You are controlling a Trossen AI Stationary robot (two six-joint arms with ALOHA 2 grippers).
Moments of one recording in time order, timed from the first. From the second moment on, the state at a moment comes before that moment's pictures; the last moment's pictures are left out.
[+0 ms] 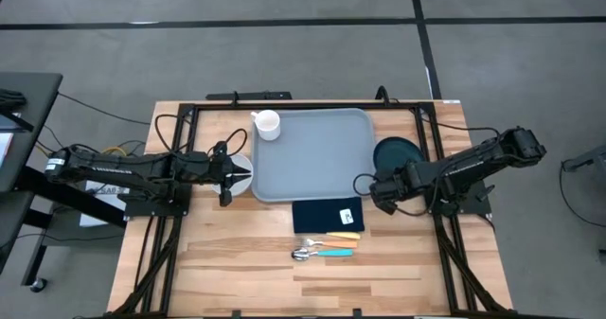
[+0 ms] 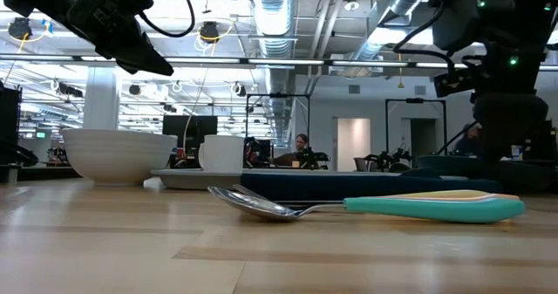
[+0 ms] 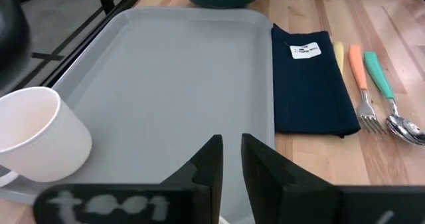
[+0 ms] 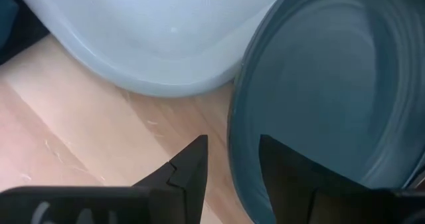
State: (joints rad) left arm -0.01 0.71 0.45 -0.22 -0.20 -0.07; right arm 0.19 1.30 0.68 -0.98 0.34 0.71
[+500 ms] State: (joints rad) left arm -0.01 0.71 0.45 -0.22 -0.20 -0.09; right arm 0.15 1.30 0.61 -0.90 0.32 0.74
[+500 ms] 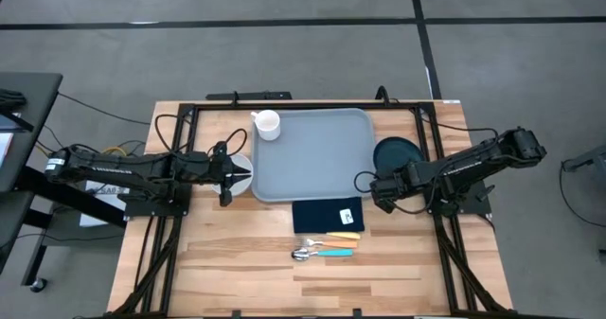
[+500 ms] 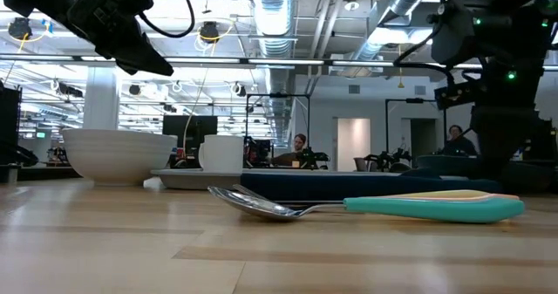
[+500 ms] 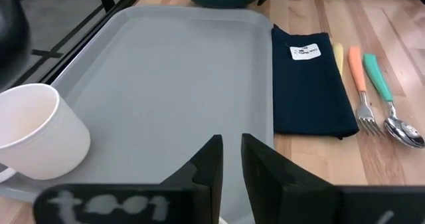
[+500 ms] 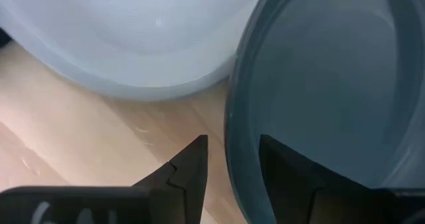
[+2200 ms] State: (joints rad) left arm -0.01 0.70 0.45 -0.21 -0.20 -0.09; right arm -0.03 1.38 1.03 -1.08 0.29 0.41
